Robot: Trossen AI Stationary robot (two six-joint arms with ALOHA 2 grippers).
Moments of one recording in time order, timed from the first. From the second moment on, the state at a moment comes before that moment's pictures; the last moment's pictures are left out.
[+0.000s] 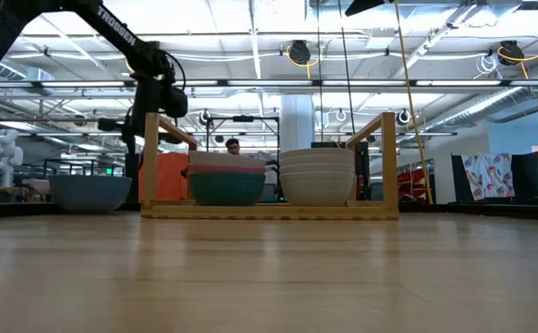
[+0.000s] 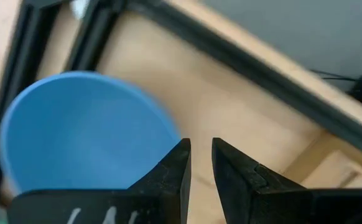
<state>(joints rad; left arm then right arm) 1.08 1.91 1.61 -1.28 -0.10 -1.03 -0.58 1.24 1.61 -0.76 0.10 -0.73</state>
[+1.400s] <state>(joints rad) 1.07 1.91 1.48 -1.33 -0.20 -1.20 -0.58 1.24 1.61 -0.74 0.10 -0.75</state>
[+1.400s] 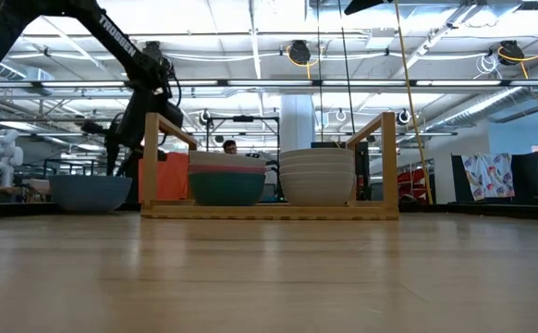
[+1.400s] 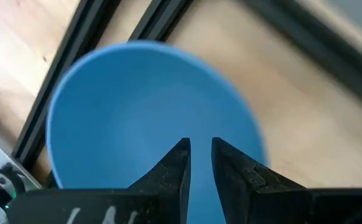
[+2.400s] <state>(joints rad) 1.05 1.78 1.39 -1.15 -0.15 -1.34 -0.58 1.24 1.61 -0.74 0.10 -0.75</state>
